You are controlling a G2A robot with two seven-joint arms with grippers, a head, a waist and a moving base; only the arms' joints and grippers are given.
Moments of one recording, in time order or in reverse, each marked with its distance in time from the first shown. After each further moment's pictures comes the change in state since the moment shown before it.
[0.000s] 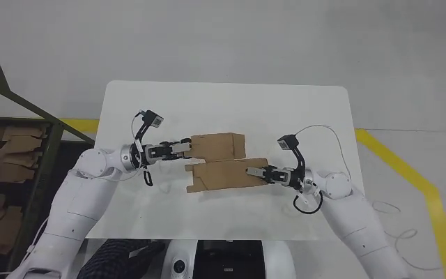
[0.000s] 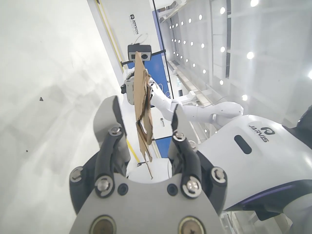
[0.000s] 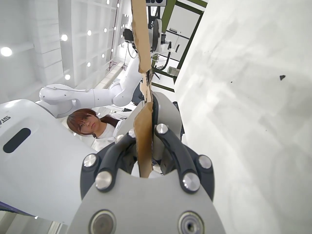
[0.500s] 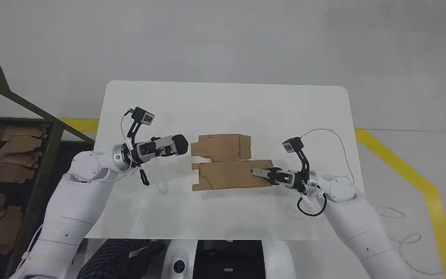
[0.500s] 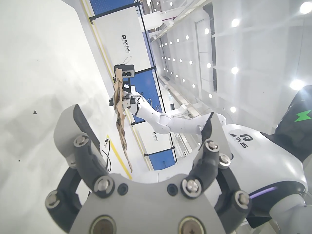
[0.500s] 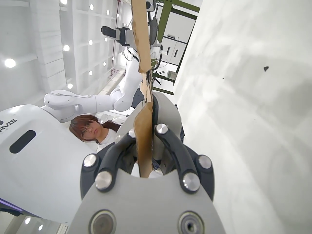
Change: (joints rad) left arm 0.044 0.002 -0.042 -0.045 -0.039 0.027 0.033; right arm -0.028 0.016 0.006 0.010 0.008 -0.002 -0.002
